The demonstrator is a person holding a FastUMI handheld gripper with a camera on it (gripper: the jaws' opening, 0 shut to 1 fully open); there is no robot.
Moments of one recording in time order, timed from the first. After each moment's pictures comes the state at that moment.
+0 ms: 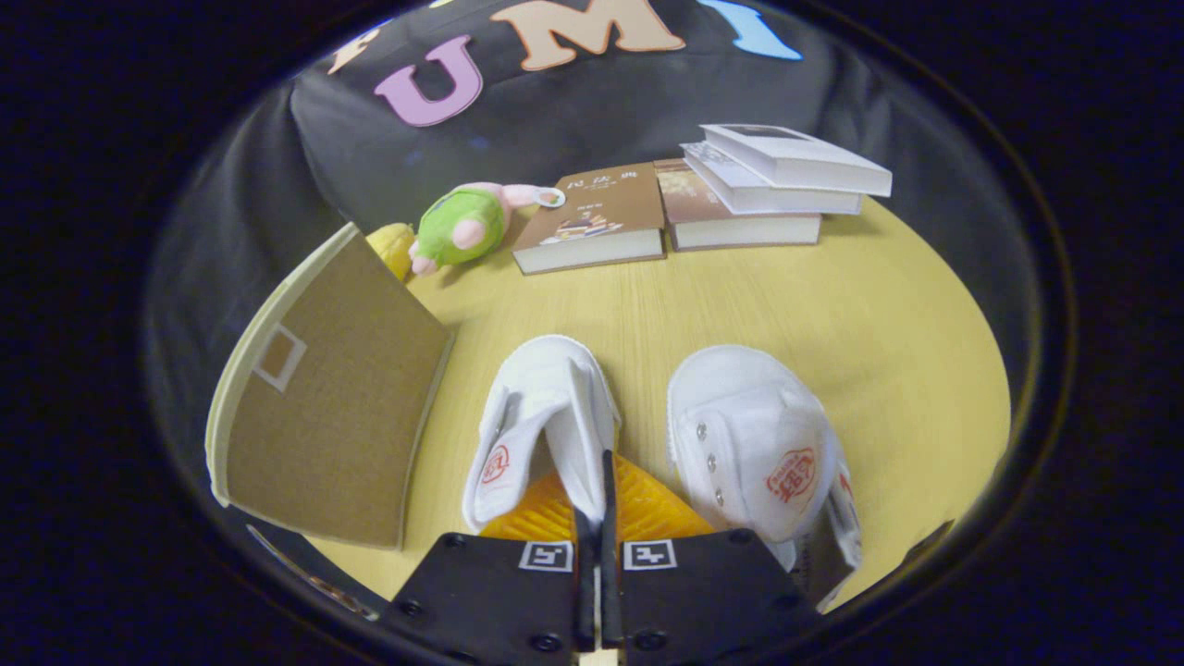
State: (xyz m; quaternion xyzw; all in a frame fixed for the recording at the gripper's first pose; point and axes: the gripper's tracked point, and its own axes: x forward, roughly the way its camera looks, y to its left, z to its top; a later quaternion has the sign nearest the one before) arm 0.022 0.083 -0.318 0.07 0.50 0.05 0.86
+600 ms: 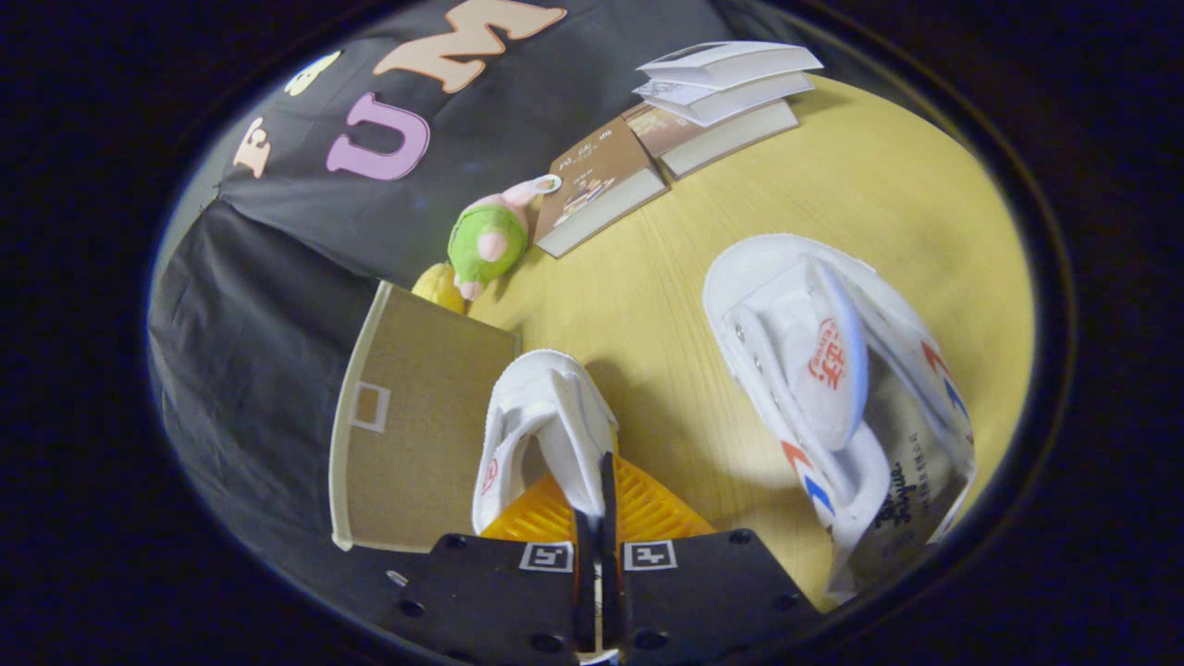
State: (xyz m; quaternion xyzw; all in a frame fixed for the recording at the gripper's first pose) arm -0.011 0.124 -0.296 0.29 0.53 0.08 0.79
